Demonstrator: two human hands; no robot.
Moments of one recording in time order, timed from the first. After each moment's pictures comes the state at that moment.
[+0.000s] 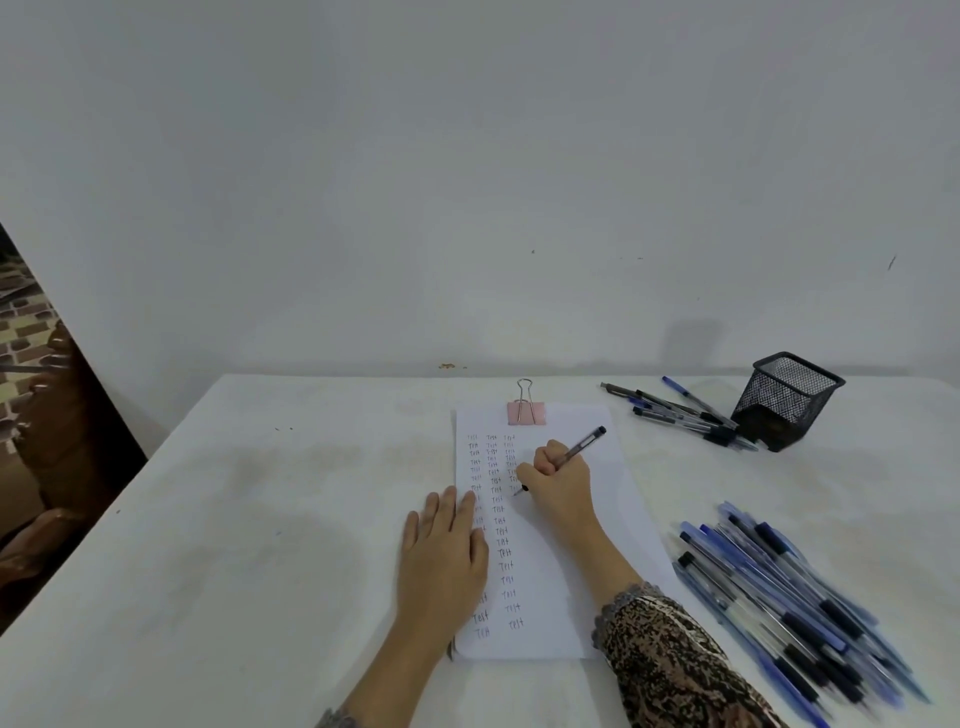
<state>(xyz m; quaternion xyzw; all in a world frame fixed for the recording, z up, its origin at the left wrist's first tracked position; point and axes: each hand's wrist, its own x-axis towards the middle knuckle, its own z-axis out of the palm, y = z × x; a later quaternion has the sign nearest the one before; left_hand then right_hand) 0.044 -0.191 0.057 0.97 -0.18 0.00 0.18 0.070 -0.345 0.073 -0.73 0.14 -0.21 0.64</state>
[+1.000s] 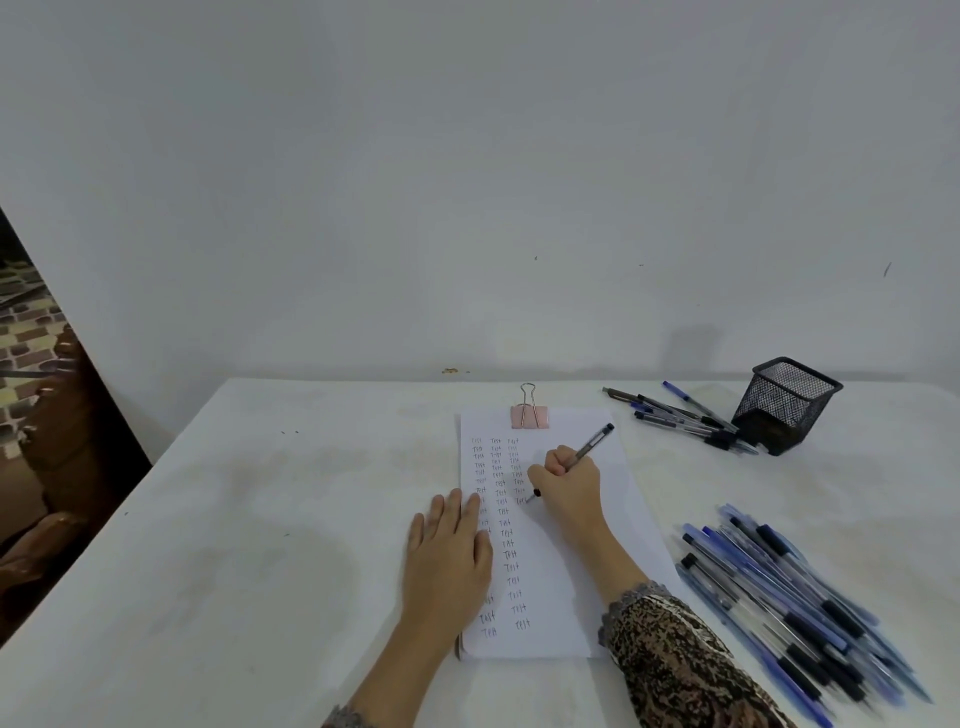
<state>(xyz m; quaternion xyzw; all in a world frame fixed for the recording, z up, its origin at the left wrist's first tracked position) 0.044 -0.188 0.058 0.96 -0.19 -0.01 0.20 0.070 -0.350 0.070 -0.74 0.17 -0.24 0.61</state>
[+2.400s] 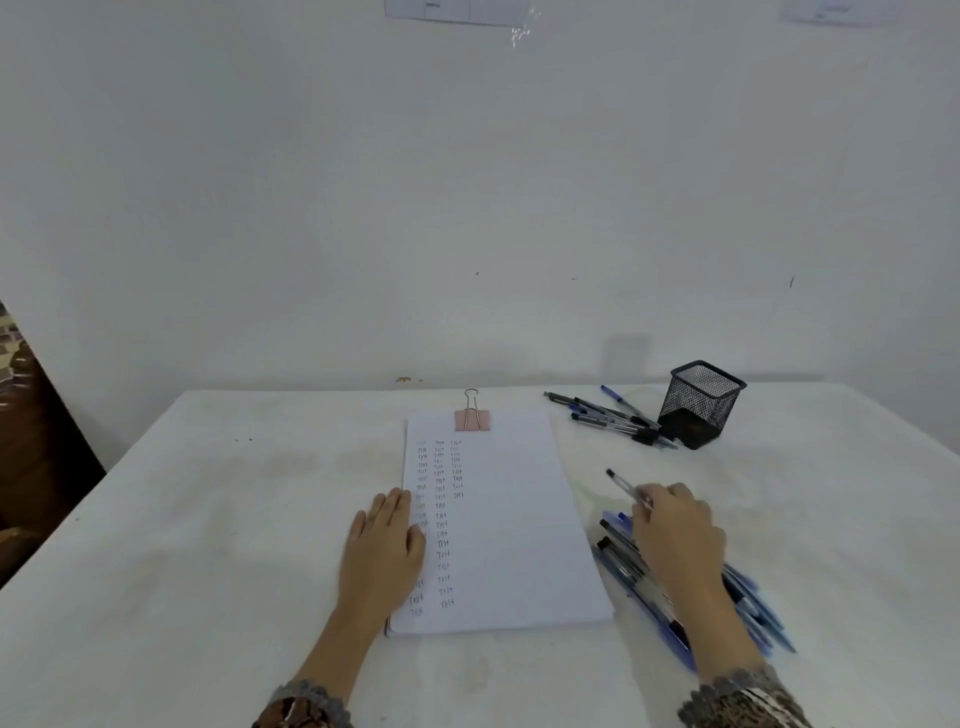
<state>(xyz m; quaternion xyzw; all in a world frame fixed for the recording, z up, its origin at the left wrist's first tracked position) 0.044 -0.189 0.051 0.97 -0.18 0.02 0.18 -0.070 -0.455 0.107 -0.92 0.35 -0.12 0.13</state>
